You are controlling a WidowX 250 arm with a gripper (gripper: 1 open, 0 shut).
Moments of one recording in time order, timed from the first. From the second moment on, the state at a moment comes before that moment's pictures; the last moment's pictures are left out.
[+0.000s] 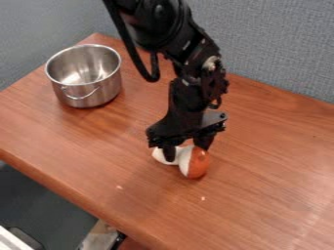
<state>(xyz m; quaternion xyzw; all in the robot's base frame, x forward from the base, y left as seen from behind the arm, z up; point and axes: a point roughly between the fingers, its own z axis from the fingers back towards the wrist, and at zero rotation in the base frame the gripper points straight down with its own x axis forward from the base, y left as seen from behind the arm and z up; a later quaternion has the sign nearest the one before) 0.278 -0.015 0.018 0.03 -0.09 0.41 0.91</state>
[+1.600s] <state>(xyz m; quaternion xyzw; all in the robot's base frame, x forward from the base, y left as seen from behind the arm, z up) 0.288 0.046 0.109 0.00 -0.08 0.25 0.97</state>
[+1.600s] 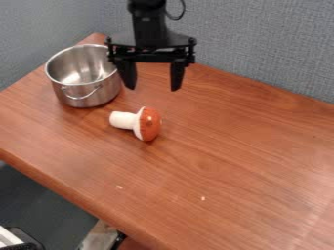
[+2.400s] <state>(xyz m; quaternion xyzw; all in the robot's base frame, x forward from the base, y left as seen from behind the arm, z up) 0.286 0.061 0.034 0.04 -0.09 0.40 0.91</state>
